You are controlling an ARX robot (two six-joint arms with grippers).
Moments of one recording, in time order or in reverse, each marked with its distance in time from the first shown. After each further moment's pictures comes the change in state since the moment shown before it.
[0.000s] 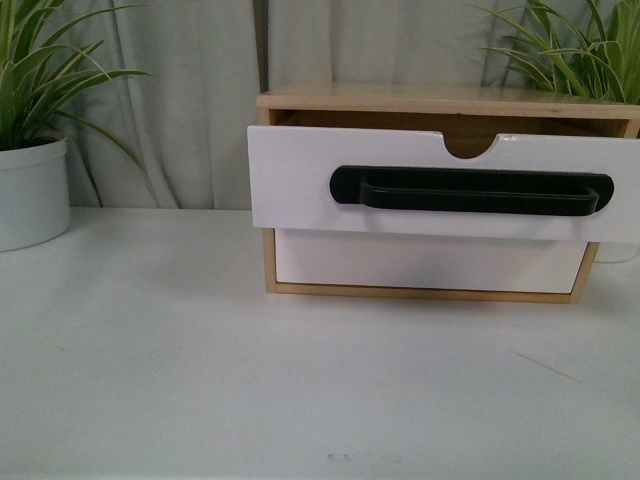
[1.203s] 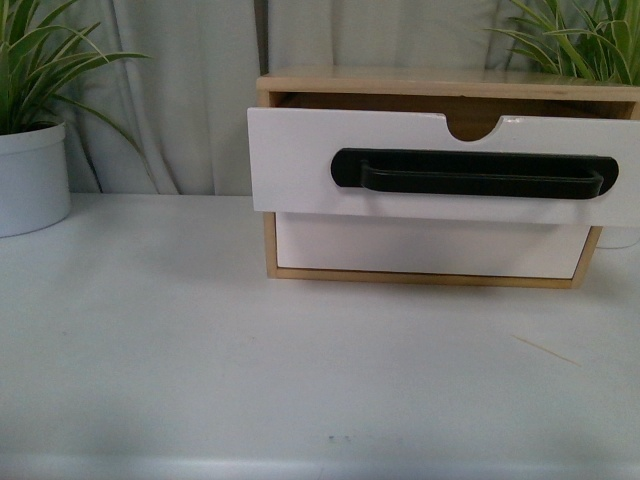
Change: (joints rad) left arm -0.457 0.667 0.328 -0.019 -0.709 -0.686; right arm -0.100 0.598 0.180 0.172 -0.324 -0.501
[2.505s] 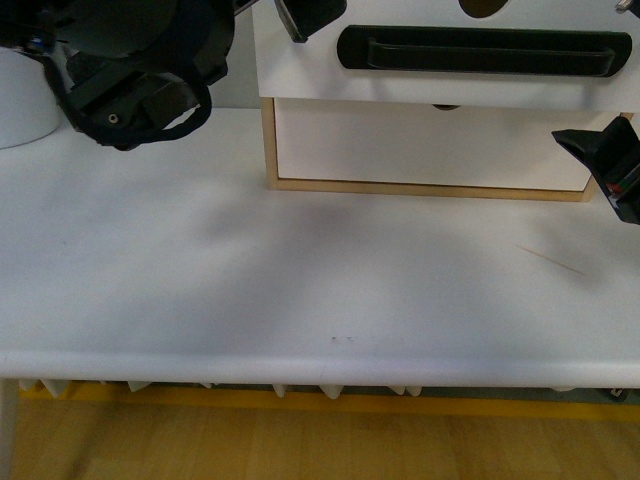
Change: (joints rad) left arm 0.005 1.025 0.720 0.316 0.346 0.017; right arm 0.169 0.970 0.555 0.442 0.121 -0.251
